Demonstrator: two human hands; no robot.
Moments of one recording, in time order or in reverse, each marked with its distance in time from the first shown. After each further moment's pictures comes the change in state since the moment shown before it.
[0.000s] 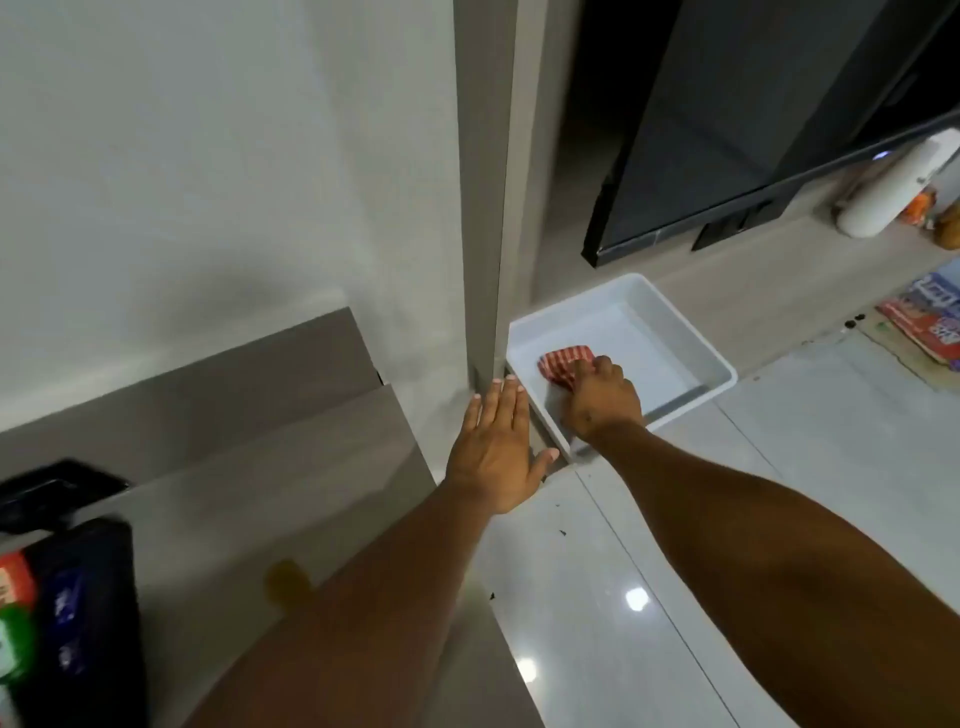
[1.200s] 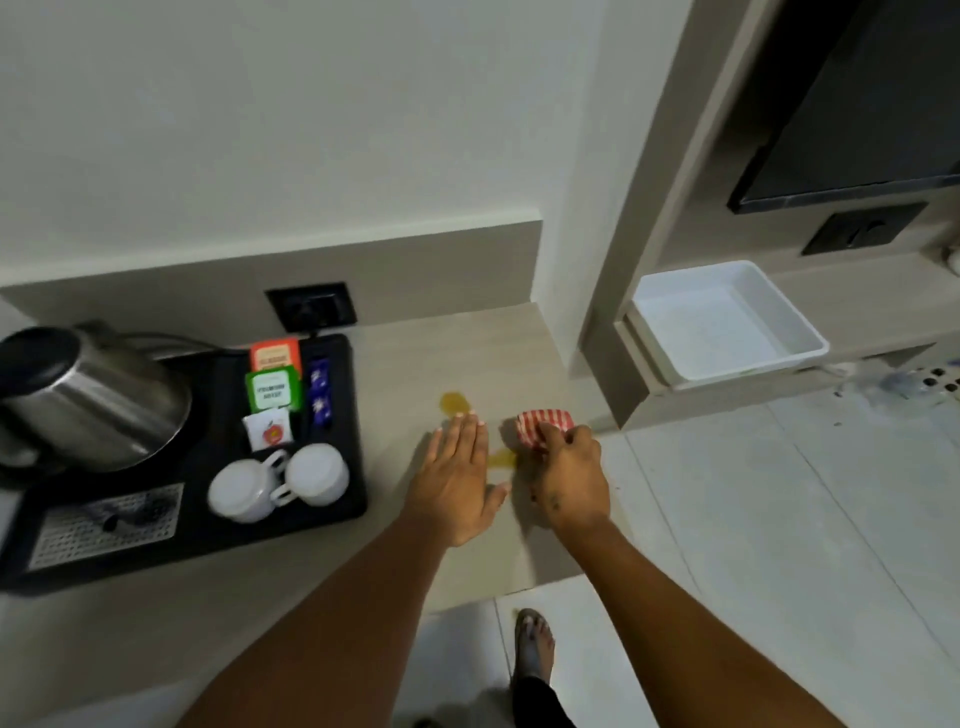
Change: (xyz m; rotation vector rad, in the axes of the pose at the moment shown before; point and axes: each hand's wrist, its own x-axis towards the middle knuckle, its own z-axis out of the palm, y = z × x) left_hand -0.333 -0.082 0.028 0.043 0.020 -0.245; right_hand -0.323 -0.152 0.066 0.237 -0.012 -0.189
